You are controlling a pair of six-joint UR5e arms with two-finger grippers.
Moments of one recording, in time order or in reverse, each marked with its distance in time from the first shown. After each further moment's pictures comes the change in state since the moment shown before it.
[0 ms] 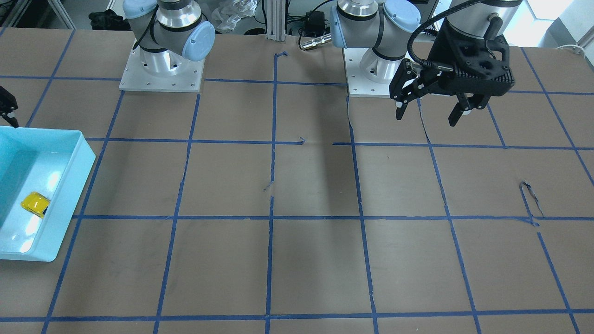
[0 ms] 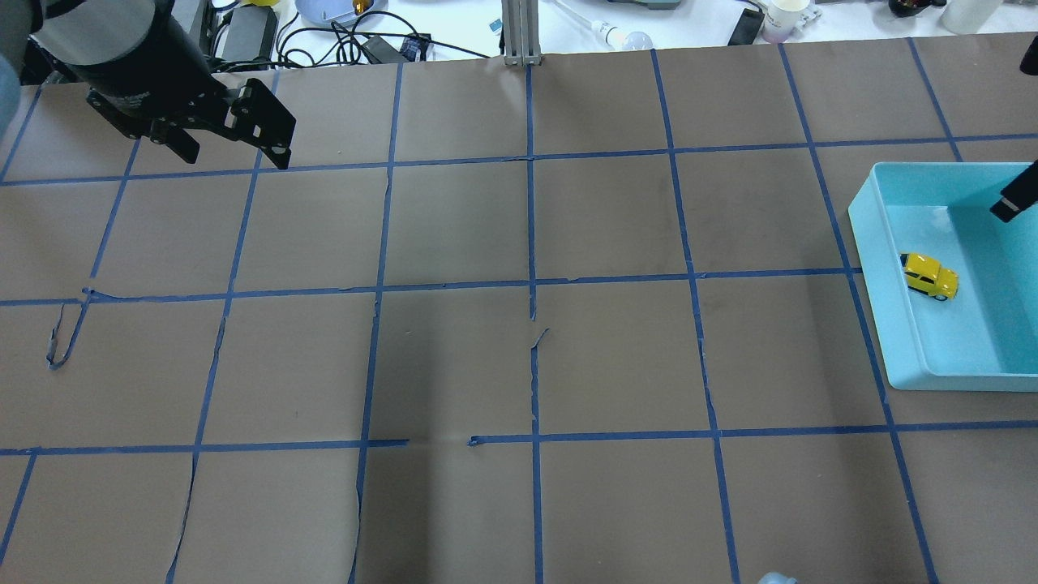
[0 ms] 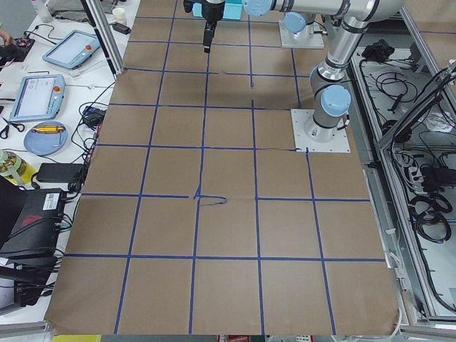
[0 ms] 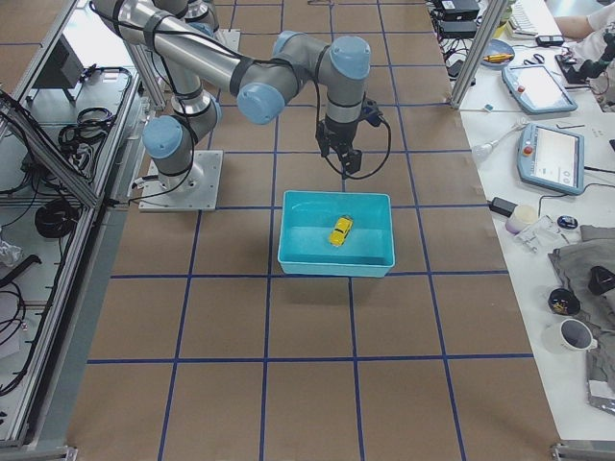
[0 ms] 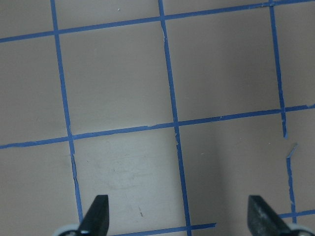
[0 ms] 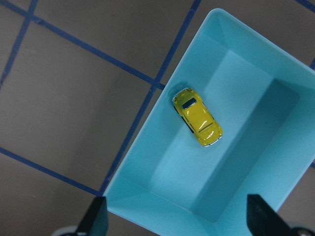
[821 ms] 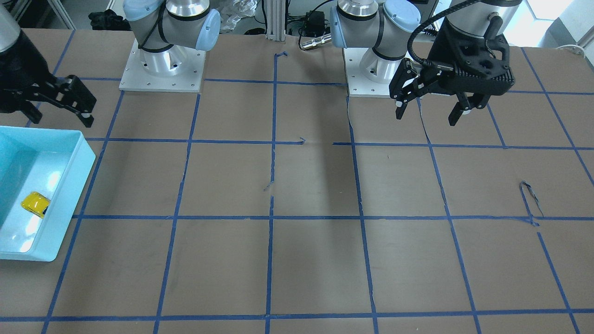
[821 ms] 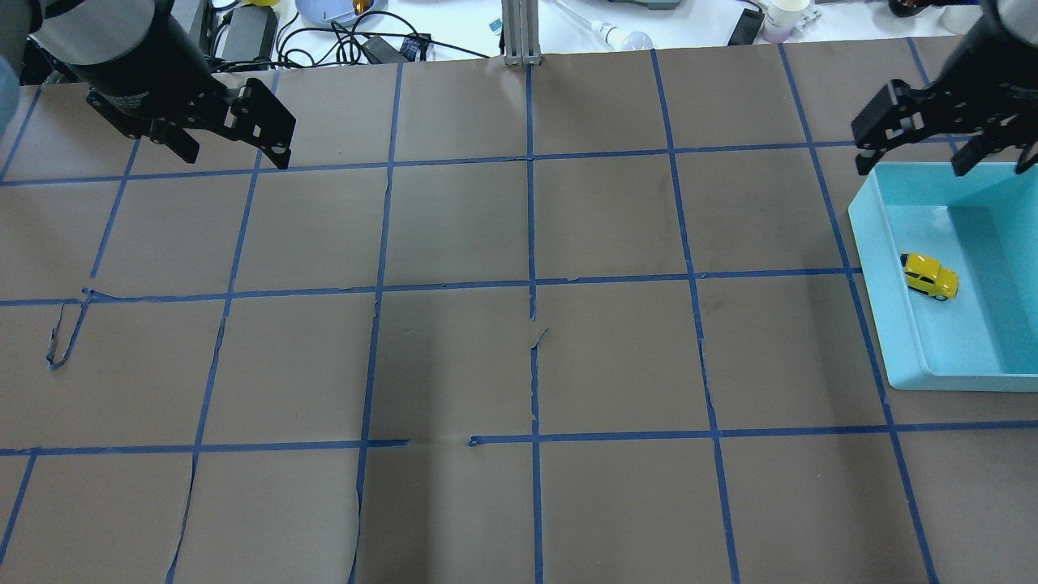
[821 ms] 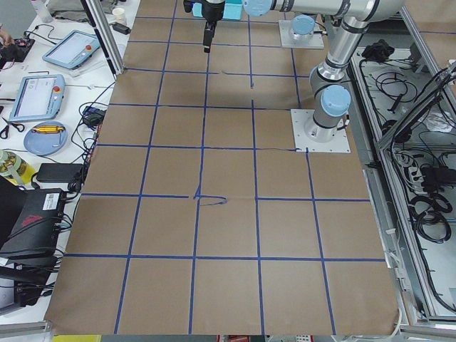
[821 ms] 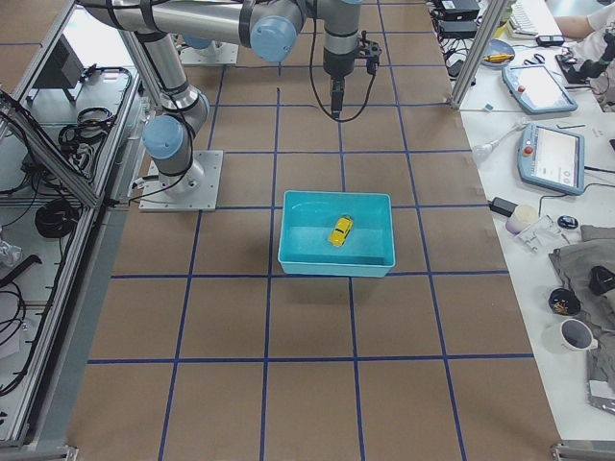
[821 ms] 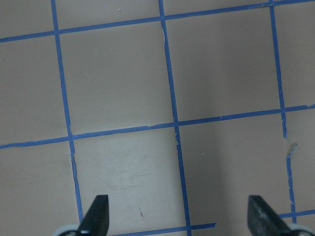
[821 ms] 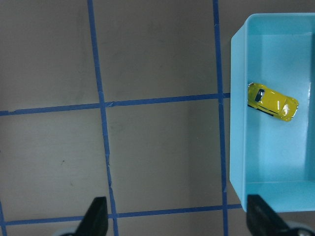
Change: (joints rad) left arm -0.001 0.001 0.000 -0.001 -0.001 0.000; right arm 0.323 -0.037 -0.041 0.061 0.009 0.756
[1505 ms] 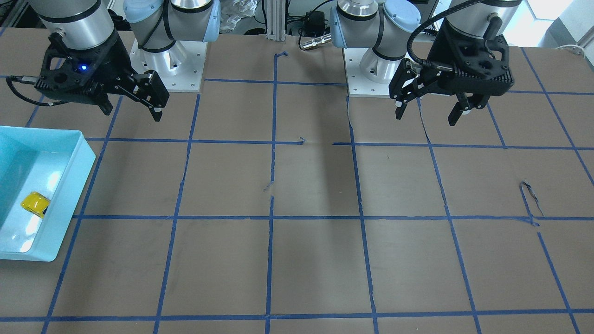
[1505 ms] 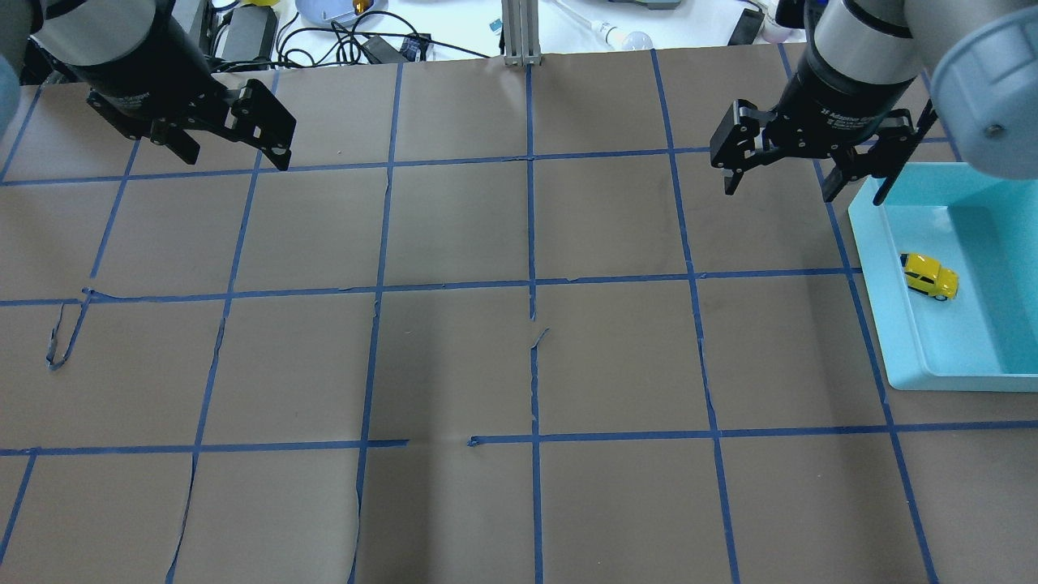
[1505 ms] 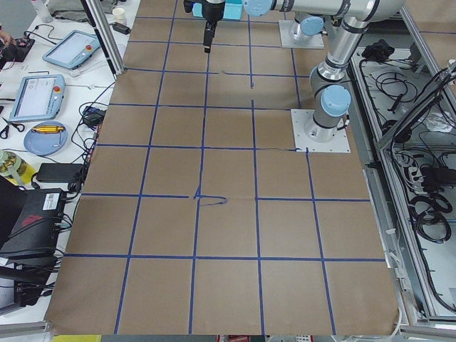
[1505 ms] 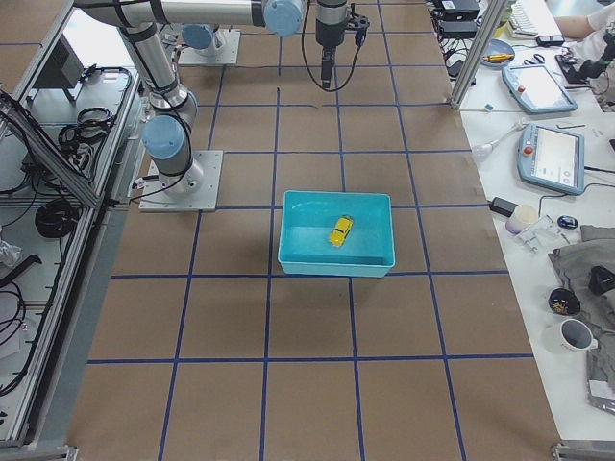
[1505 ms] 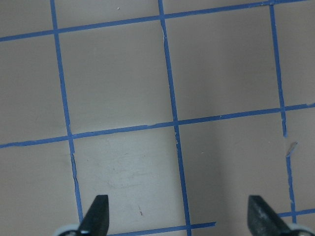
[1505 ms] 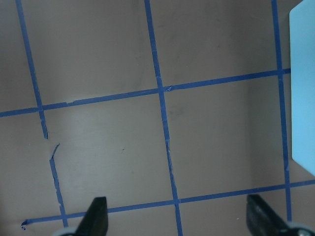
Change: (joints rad) left arm 0.000 0.000 0.000 -0.002 0.001 0.000; right arm 0.186 -0.012 0.007 0.007 0.004 0.245
